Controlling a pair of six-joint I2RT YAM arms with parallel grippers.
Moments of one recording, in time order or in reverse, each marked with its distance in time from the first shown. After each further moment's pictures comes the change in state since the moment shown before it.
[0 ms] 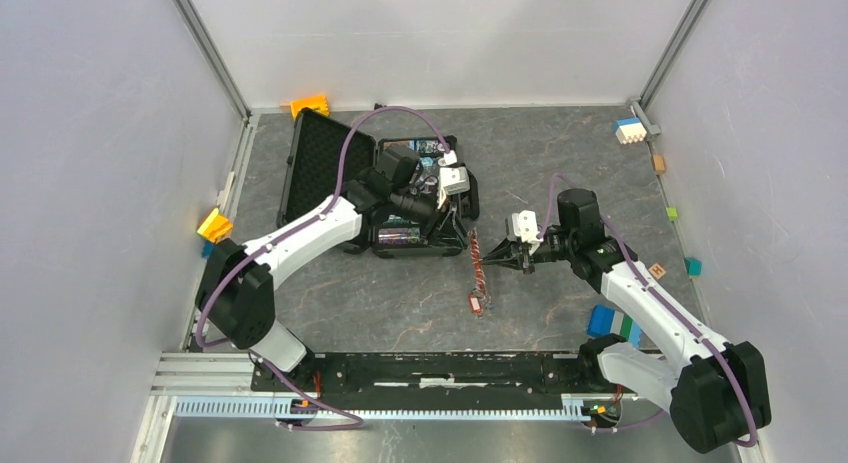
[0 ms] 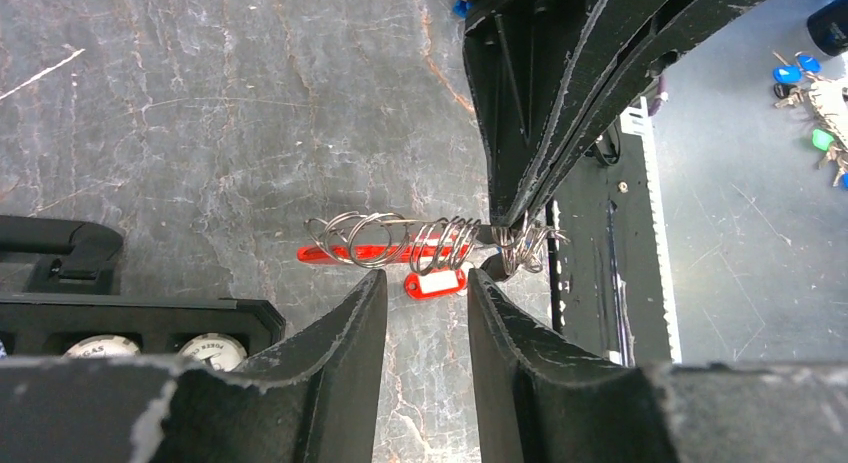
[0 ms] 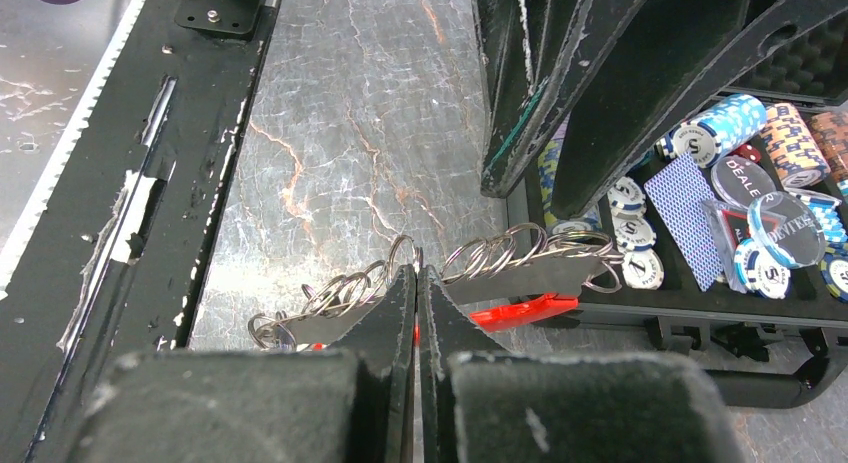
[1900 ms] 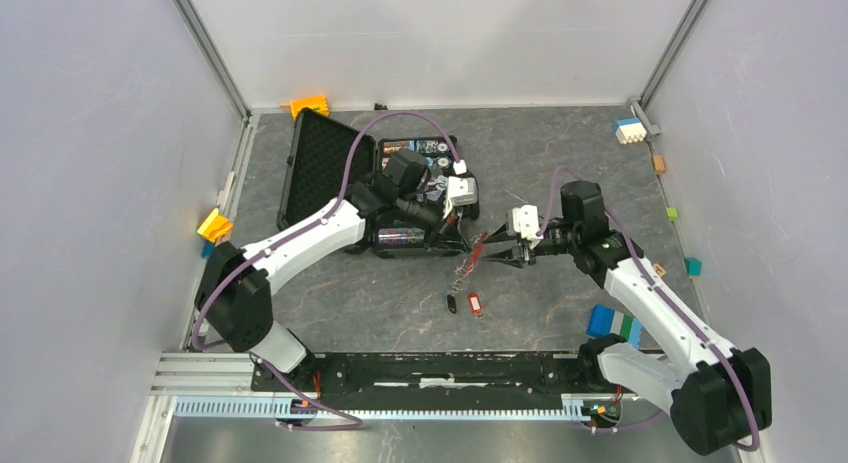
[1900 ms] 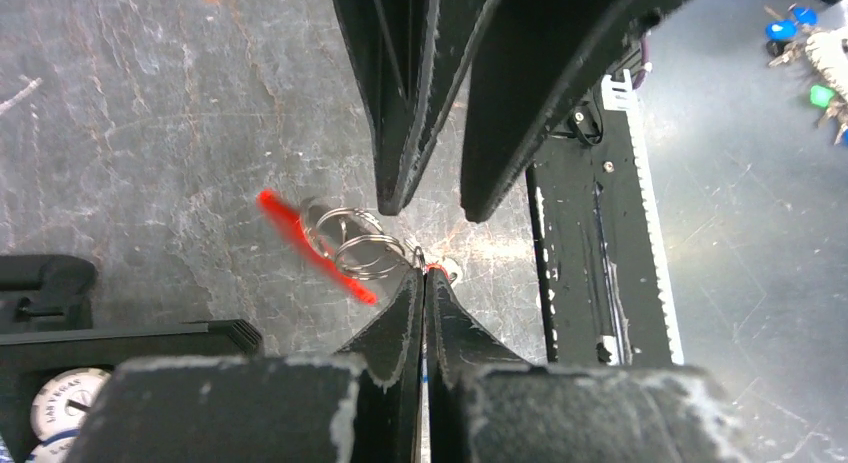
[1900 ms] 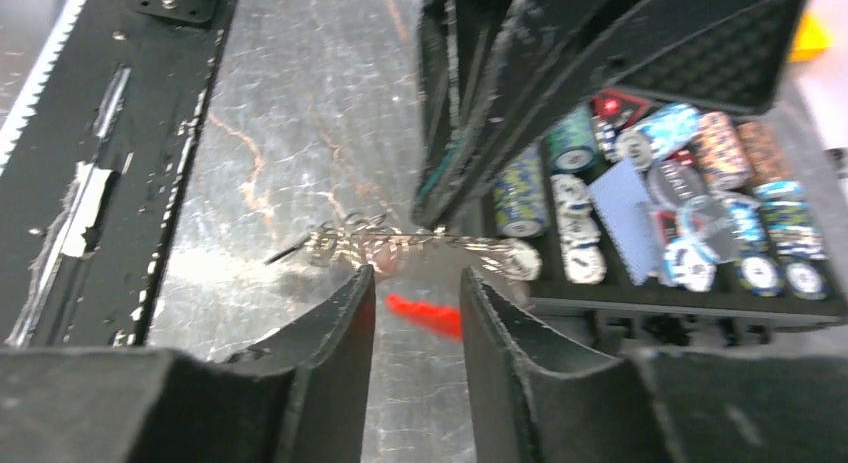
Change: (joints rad) left arm -0.047 0.003 0.018 -0.045 0.013 0.044; right arm 0.000 0.013 0.079 -0.099 0.048 -0.088
